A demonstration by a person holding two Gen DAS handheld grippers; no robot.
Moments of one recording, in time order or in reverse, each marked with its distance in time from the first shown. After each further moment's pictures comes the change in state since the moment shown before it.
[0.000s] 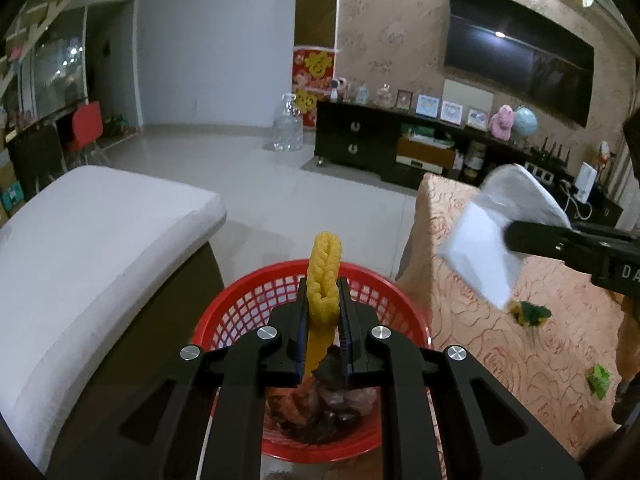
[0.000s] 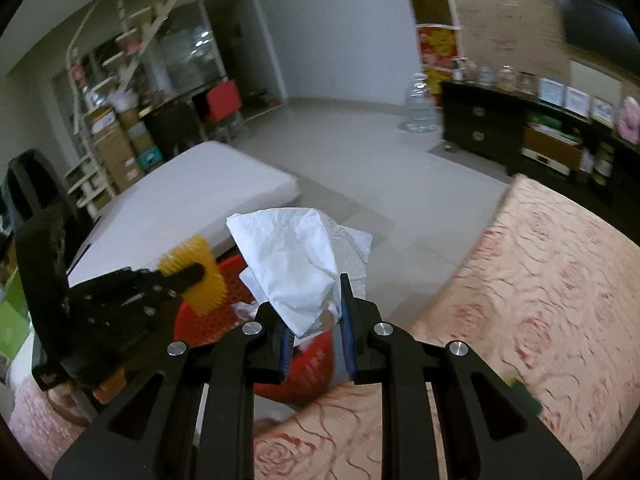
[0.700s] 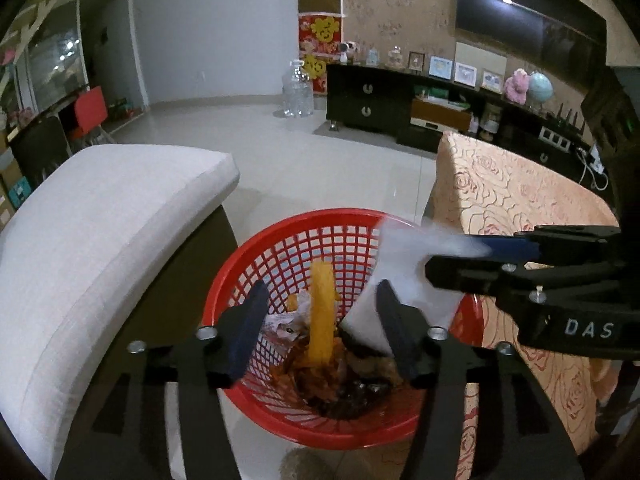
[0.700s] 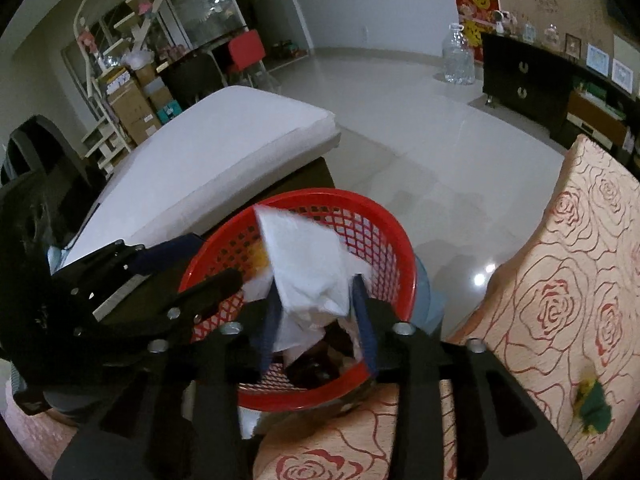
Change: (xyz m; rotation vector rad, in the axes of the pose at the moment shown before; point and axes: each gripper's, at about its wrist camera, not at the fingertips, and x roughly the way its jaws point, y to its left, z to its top) left arm 0.023 0.013 -0.023 0.029 0.113 0.055; right arm 0.078 0.034 -0.018 0.001 0.179 0.100
